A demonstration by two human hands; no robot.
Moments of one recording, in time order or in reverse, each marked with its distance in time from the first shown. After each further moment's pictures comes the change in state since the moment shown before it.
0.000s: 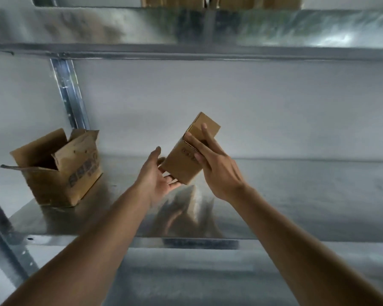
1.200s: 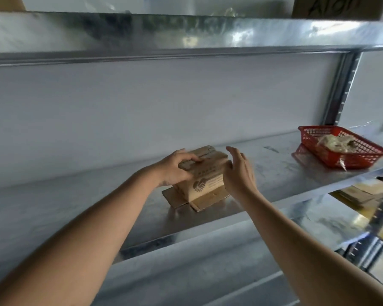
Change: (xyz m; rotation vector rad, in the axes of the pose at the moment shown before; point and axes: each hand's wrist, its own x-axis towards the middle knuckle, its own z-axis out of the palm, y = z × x) left_hand 0.016 -0.244 0.360 1.504 -0.694 0.273; right_hand -0.204 0.252 -0.299 -0.118 0.330 0.848
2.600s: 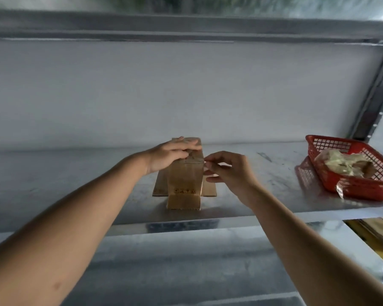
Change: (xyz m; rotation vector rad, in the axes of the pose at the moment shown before) left_hand 0.078 0.057 0.068 -0.055 0.073 0.040; right_hand 0.083 0.100 -0.070 0.713 -0.515 -0.078
